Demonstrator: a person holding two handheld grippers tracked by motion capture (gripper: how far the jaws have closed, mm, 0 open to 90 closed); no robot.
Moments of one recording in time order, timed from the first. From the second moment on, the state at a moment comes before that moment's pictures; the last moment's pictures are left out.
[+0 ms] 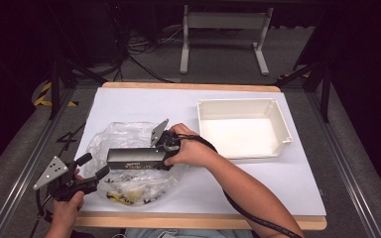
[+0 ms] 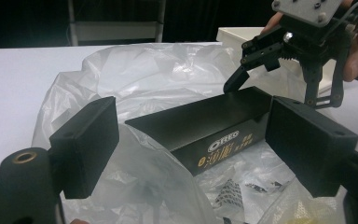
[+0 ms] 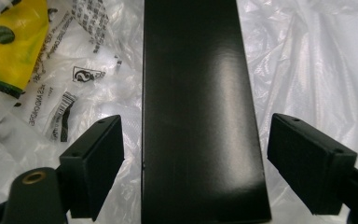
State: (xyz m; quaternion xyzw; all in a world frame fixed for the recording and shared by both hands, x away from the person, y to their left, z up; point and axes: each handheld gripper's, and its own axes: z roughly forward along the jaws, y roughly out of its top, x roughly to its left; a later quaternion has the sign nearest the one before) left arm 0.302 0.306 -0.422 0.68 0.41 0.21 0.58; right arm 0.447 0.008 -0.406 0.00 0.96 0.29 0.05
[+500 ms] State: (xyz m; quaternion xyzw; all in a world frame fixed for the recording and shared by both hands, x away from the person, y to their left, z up) left arm 0.302 0.306 -0.422 0.67 0.40 0.21 0.58; right arm 0.449 0.015 -0.403 -0.01 0.97 0.24 0.04
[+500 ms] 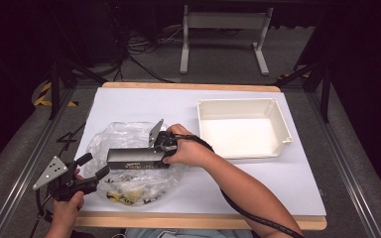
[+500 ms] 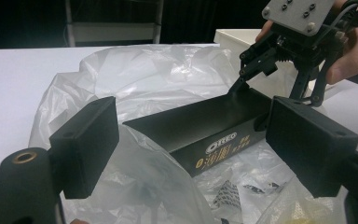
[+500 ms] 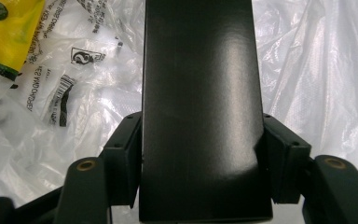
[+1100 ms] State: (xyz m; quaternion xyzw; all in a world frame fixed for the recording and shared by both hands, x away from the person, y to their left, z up) left arm 0.300 0.309 -0.421 0.67 0.41 0.21 0.59; right arm 0.446 0.015 -0.385 -0.02 0.97 0.25 0.02
